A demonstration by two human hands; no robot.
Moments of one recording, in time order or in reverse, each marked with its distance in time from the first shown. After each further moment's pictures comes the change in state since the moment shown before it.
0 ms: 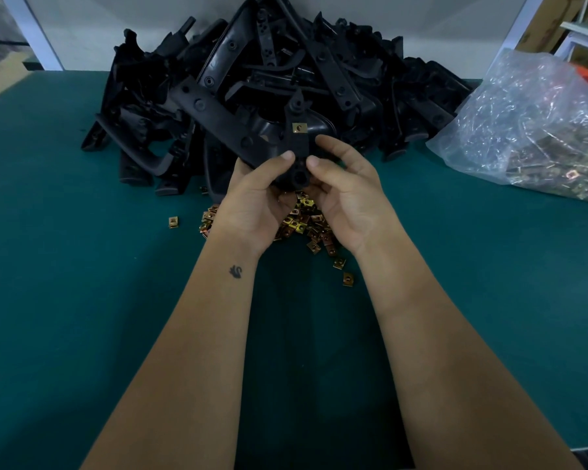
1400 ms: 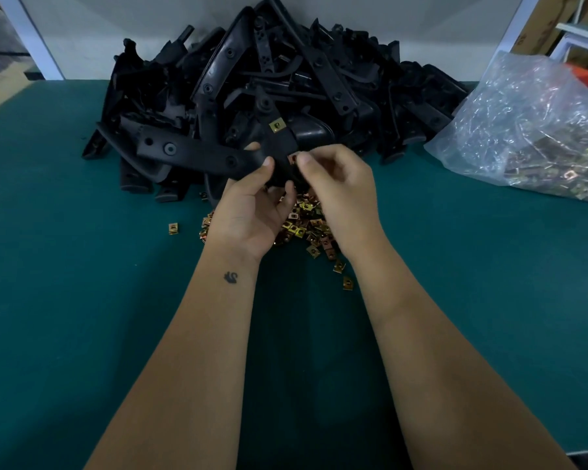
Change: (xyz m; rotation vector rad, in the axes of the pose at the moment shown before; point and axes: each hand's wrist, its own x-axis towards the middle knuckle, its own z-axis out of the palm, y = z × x) left_hand 0.000 0.000 -0.004 -0.200 0.049 -0.041; right_hand -0.004 0.007 0.006 -0.608 0.142 -0.310
